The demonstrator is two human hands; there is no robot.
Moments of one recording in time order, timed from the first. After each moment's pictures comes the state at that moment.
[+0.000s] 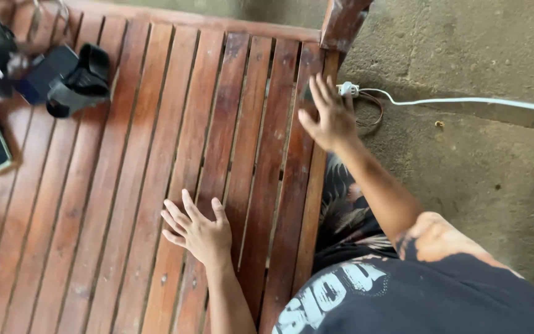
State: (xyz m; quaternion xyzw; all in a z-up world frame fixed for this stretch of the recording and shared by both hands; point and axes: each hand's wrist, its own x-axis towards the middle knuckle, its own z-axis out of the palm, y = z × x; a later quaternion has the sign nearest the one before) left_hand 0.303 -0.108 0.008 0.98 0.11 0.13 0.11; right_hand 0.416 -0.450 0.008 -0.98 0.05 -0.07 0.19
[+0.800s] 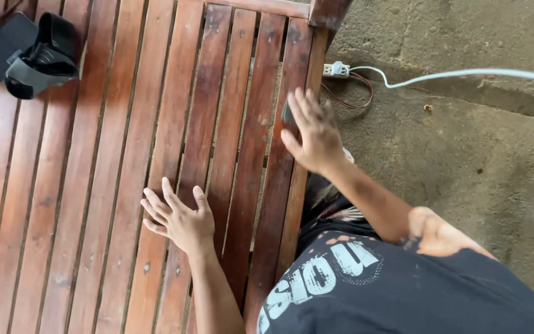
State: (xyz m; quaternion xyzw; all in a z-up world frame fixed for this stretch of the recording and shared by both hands) left_hand 0.307 -0.112 0.021 0.98 0.12 0.11 0.14; right_hand 0.369 -0.426 0.038 -0.98 0.02 -0.04 0.18
